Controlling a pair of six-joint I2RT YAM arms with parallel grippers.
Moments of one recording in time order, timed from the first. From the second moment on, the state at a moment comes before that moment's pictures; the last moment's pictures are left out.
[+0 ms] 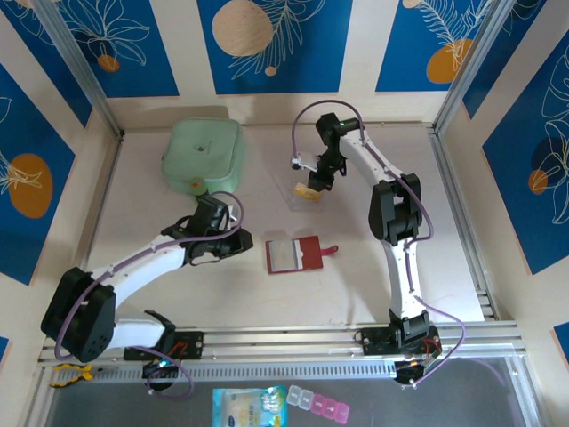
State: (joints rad) left arm -0.54 1.29 0.71 -0.34 0.34 -0.78; right arm 0.33 2.30 2.13 -1.29 -0.36 -0.97
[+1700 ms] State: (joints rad) left arm -0.53 1.38 0.71 -0.24 0.38 -0.78; right arm 0.36 1.95 1.64 -0.94 -0.45 -0.23
